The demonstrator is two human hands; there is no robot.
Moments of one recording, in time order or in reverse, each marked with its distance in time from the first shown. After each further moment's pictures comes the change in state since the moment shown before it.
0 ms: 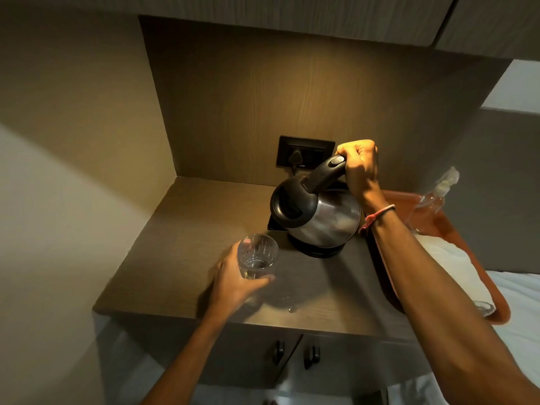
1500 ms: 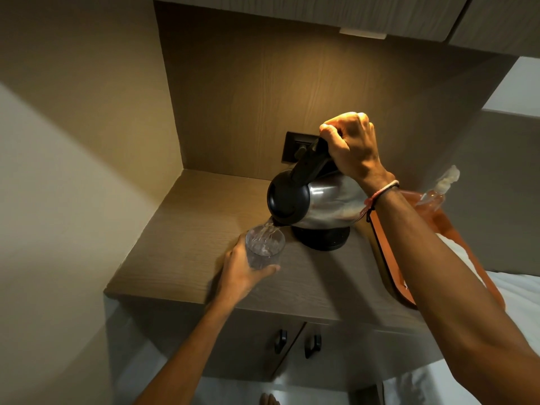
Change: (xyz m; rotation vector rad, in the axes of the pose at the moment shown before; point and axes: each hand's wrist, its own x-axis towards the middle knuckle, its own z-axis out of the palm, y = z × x) left_hand 0.004 -0.013 0.001 0.012 -0.007 0.096; right_hand -0.005 -0.073 -0.001 -0.205 -0.047 -0.517
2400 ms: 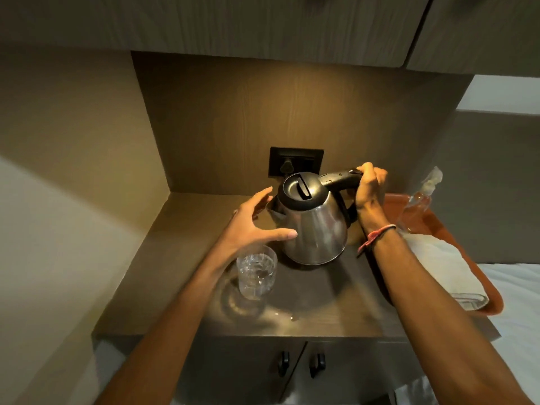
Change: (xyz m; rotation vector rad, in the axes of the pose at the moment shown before) left_hand 0.076 0.098 -0.034 -0.047 -0.283 0.240; right_hand -0.051 0.078 0.010 0.377 0.374 0.839
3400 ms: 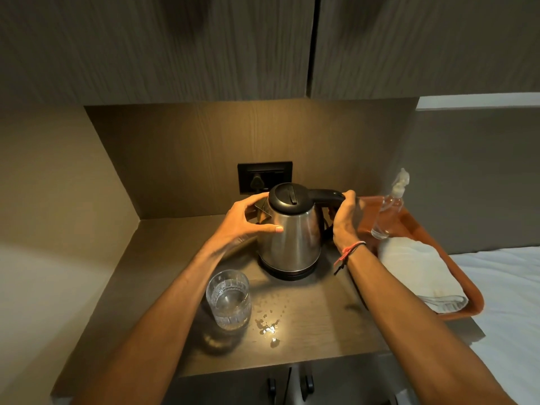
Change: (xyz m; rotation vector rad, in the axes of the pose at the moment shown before) left_hand 0.083 0.008 0.025 0.035 -0.115 -0.010; right_hand 0.020 0.060 -0.010 0.284 0.204 0.288
